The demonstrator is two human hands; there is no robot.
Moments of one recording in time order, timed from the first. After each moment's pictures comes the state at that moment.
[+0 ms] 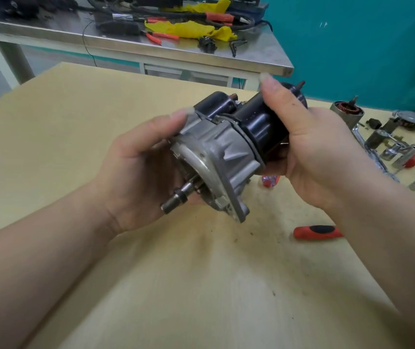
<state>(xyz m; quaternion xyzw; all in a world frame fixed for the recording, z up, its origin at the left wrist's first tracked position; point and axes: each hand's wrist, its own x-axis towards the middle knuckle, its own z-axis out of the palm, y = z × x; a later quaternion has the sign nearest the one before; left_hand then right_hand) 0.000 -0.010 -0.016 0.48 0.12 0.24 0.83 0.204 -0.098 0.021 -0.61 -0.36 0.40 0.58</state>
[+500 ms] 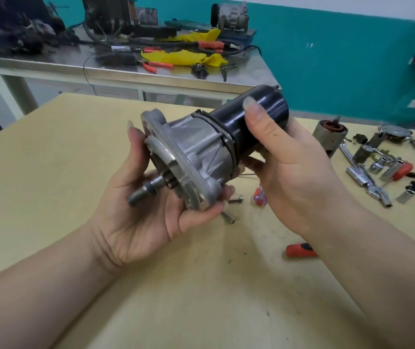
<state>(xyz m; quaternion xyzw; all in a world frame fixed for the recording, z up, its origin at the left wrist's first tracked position) 0.001 -0.002 -0.034 0.24 -0.13 0.07 0.96 0.189 -0.100 0.022 -0.53 -0.40 0.36 0.65</state>
